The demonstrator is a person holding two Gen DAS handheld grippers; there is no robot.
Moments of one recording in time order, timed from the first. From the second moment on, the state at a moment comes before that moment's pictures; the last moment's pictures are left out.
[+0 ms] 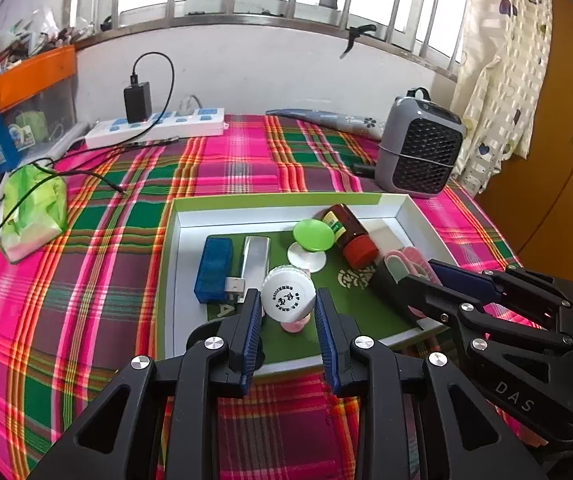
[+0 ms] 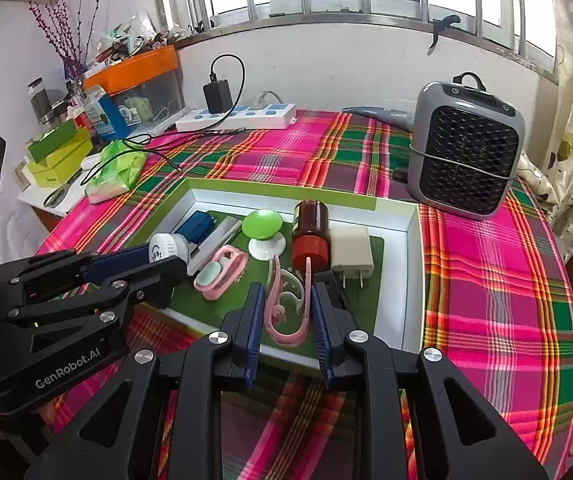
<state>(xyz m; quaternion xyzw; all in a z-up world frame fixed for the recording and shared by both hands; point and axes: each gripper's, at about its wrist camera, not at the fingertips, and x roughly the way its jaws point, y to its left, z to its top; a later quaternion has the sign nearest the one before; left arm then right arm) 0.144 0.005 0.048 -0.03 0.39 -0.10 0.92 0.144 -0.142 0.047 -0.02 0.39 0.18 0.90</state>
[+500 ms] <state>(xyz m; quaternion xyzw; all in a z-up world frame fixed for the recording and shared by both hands) 0.166 0.012 0.042 -0.03 0.39 -0.09 0.92 0.167 -0.128 0.036 -0.03 0.40 0.19 0.89</state>
